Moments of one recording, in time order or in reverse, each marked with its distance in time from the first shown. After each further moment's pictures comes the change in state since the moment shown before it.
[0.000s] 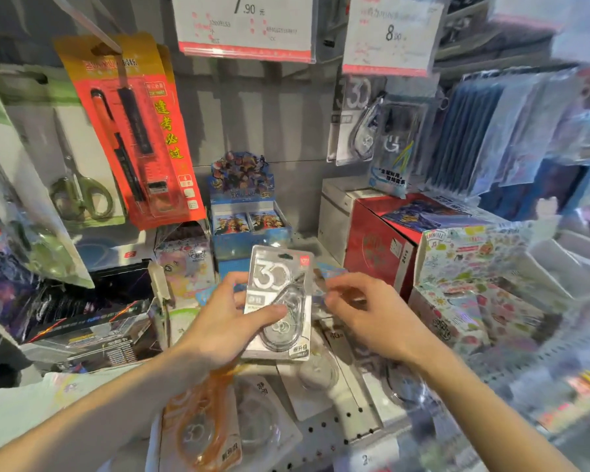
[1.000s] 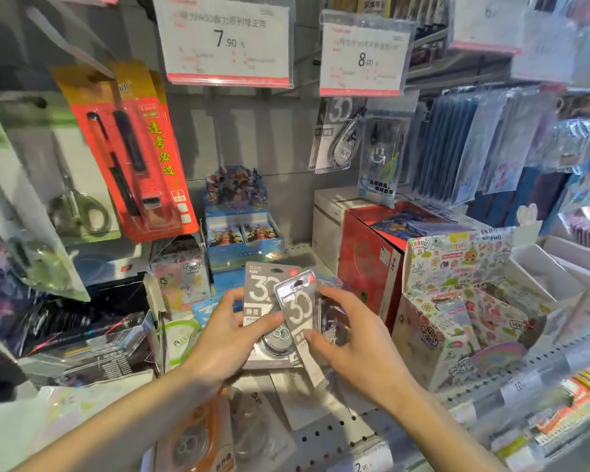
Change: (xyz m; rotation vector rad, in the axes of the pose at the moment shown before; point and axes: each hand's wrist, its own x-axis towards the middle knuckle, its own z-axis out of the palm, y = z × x) left_hand 0.009 -0.023 0.009 -0.158 -0.031 0.037; right_hand -0.024 0.007 0.025 0.029 0.162 -0.131
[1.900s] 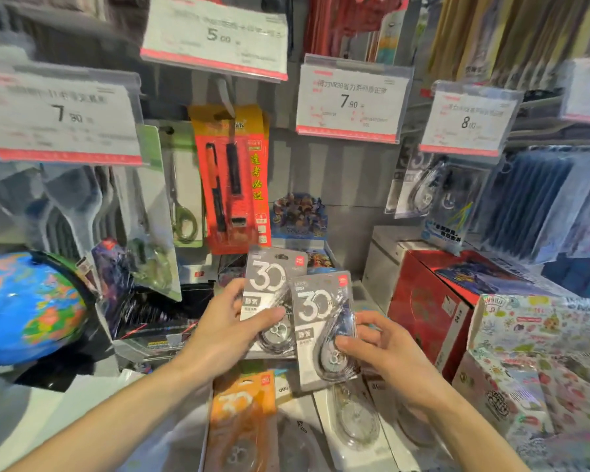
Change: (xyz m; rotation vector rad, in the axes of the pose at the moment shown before) left_hand -0.021 0.042 -0.066 0.083 0.208 0.175; right_hand 0.049 -0.003 0.017 0.709 -0.362 0.243
